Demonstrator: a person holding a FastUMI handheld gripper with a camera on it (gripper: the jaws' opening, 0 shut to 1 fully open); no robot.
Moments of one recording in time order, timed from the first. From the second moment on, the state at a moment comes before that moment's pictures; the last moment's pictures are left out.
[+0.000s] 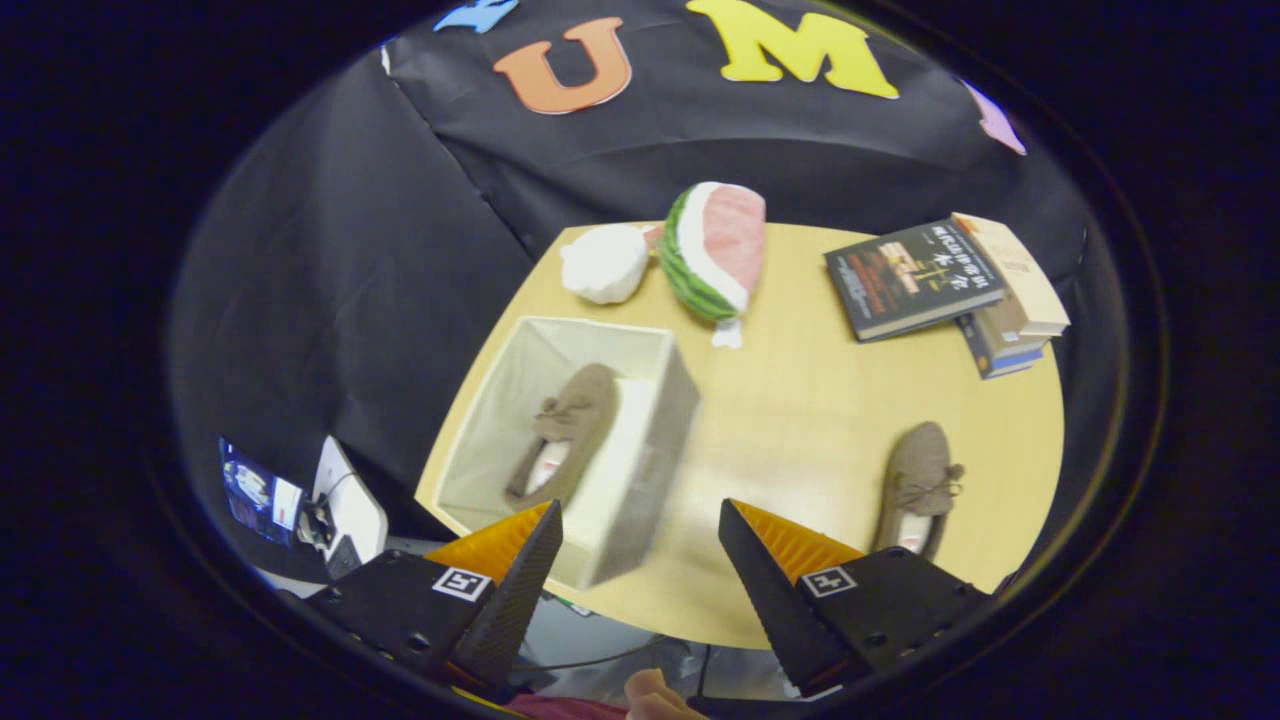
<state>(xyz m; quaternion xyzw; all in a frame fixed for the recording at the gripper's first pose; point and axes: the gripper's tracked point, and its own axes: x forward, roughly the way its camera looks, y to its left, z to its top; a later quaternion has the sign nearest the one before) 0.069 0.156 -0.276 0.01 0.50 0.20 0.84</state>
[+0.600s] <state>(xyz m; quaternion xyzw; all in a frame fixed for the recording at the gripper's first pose) 0.099 -0.089 -0.396 -0.05 0.55 0.05 0.83</state>
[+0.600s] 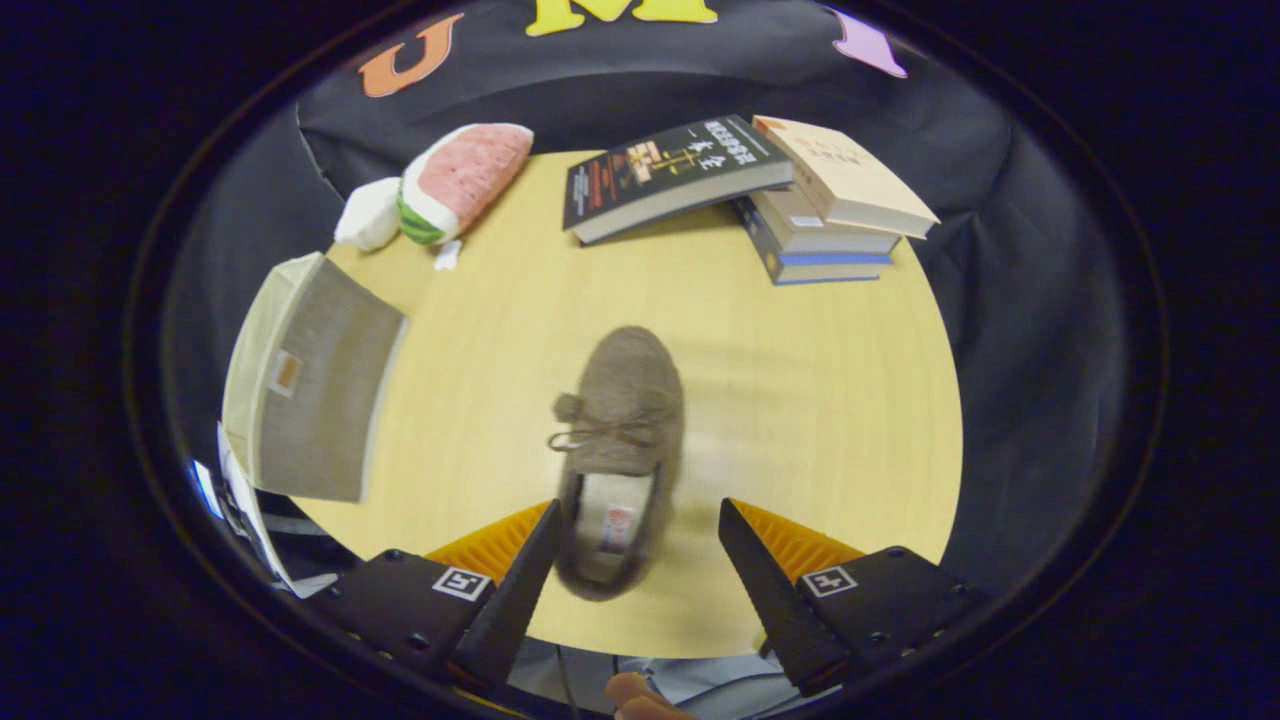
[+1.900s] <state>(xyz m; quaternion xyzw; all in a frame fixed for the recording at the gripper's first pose) 0.091 -0.075 -0.404 0.10 0.58 0.08 0.80</state>
